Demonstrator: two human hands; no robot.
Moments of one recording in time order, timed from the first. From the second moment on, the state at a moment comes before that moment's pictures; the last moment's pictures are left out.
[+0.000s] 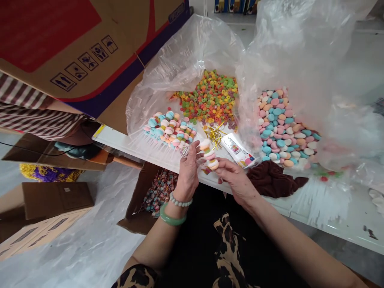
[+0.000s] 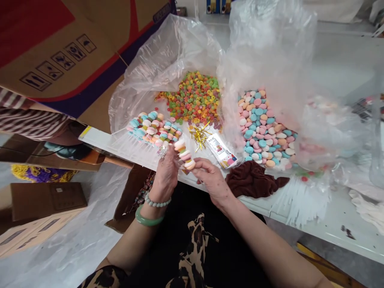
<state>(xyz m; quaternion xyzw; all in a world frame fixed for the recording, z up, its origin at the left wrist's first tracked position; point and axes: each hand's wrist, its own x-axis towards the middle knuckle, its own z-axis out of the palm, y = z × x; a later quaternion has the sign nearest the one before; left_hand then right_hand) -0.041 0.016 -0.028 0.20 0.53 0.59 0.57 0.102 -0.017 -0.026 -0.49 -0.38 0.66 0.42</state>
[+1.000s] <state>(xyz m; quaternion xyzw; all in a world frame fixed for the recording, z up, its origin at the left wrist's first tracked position) -0.019 0.003 -0.035 0.21 0.48 0.46 0.72 0.132 0.001 -0.033 -0.49 -0.31 0.64 0.50</state>
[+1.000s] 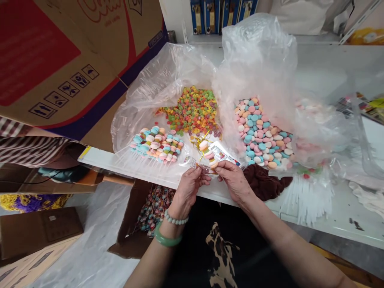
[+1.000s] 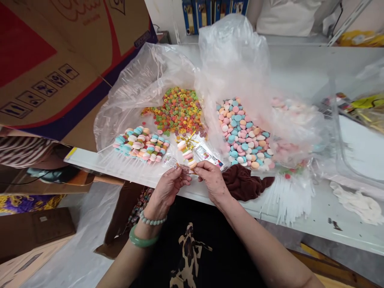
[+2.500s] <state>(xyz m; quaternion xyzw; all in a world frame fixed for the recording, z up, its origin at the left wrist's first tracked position) -0.036 0.018 -0.024 0.05 0.48 0.55 0.68 0.156 -0.036 -0.034 -0.54 -0.71 0.12 0.44</state>
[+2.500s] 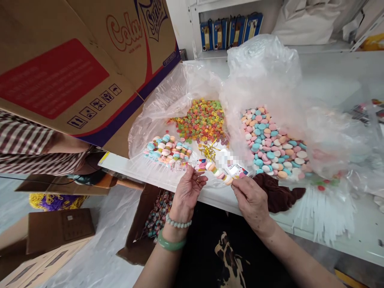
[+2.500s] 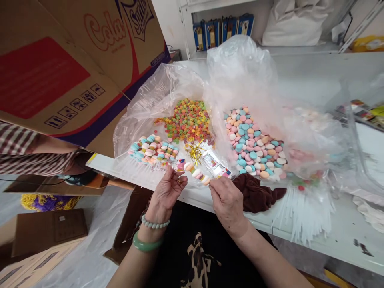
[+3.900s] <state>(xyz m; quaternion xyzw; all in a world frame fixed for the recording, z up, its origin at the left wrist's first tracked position) -0.044 0.009 -0.048 0.23 0.44 0.53 0.69 0.139 -0.036 -0.044 -0.56 -0.69 0.27 0.38</state>
